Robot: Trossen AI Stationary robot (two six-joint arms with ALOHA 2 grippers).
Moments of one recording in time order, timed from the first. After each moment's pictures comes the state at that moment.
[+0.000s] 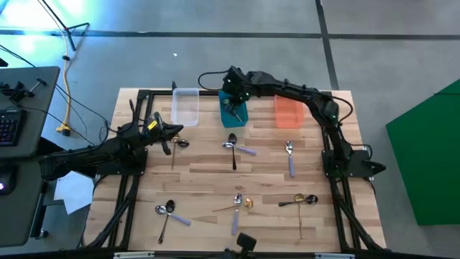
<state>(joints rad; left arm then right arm) 0.36 0.25 0.01 0.23 -0.01 -0.09 -0.46 2.12 1.90 -0.79 0.04 -0.06</state>
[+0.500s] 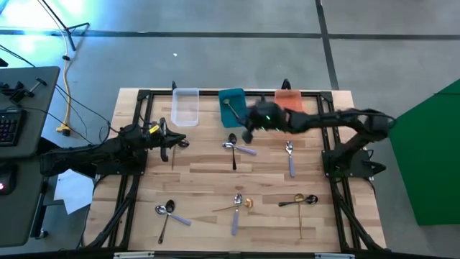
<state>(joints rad) 0.28 0.28 0.01 0.21 0.10 -0.17 -0.25 1.54 0.88 0.21 0.05 0.05</state>
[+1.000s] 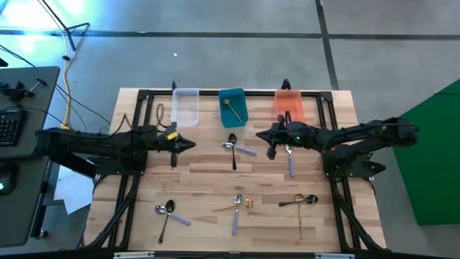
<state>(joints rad) 0.11 0.74 0.22 0.24 0.00 -0.17 -0.14 1.22 0.42 0.48 0.15 0.04</state>
